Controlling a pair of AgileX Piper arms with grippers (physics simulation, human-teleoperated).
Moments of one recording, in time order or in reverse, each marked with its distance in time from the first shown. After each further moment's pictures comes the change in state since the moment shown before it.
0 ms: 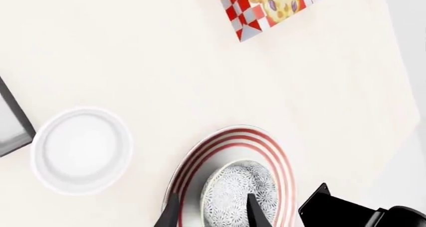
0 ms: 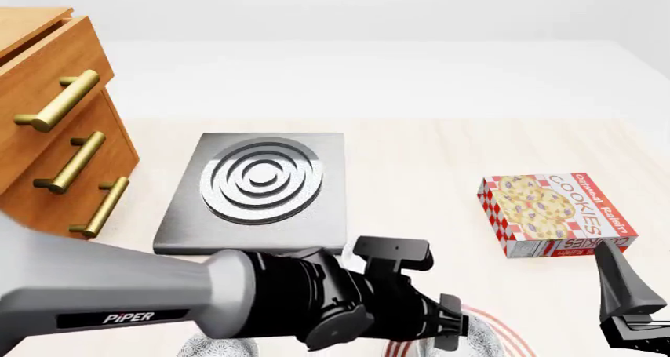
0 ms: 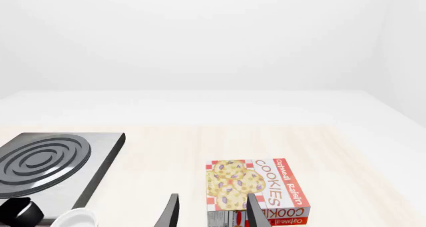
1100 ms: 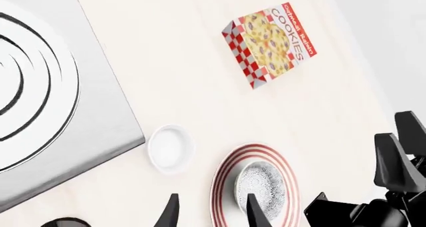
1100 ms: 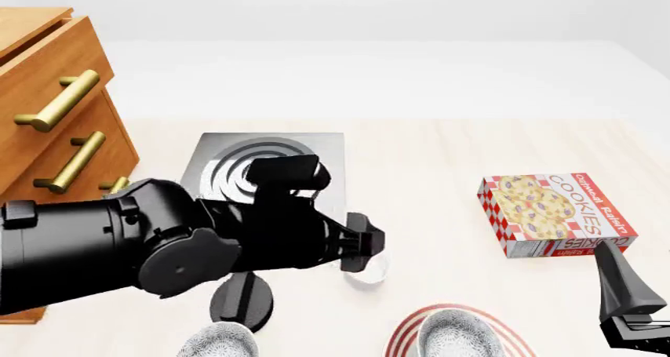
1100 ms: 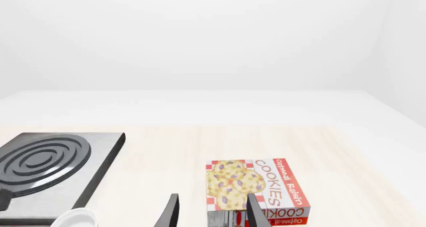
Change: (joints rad) left arm 0.209 -0.437 0.178 0.094 0.177; right arm 0.000 0.000 0.000 0.000 0.000
